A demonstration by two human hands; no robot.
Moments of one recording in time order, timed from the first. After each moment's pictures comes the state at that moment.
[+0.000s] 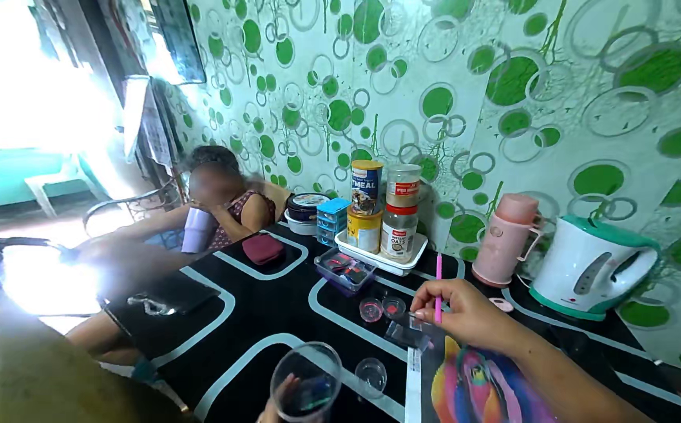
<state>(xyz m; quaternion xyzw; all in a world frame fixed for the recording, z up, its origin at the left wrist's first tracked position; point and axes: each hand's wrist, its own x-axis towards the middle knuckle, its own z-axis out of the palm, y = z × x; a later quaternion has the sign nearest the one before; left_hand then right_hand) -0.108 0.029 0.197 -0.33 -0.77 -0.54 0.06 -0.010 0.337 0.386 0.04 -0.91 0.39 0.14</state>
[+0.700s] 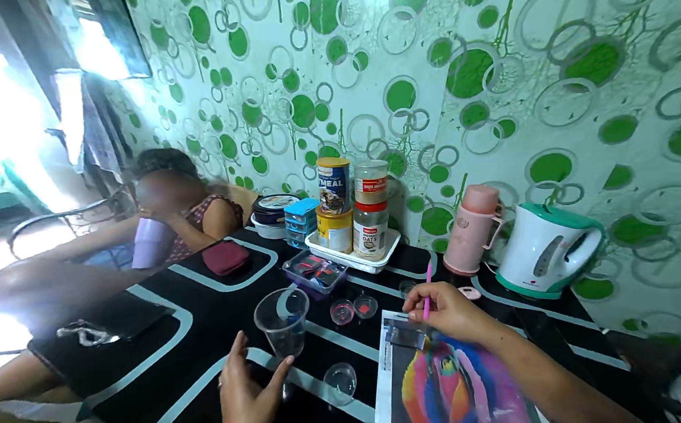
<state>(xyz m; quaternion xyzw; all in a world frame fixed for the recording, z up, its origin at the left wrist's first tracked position) -0.180 0.087 0.205 -0.27 -0.76 -0.56 0.18 0.007 0.386 0.353 -0.07 -0.88 0.45 0.10</state>
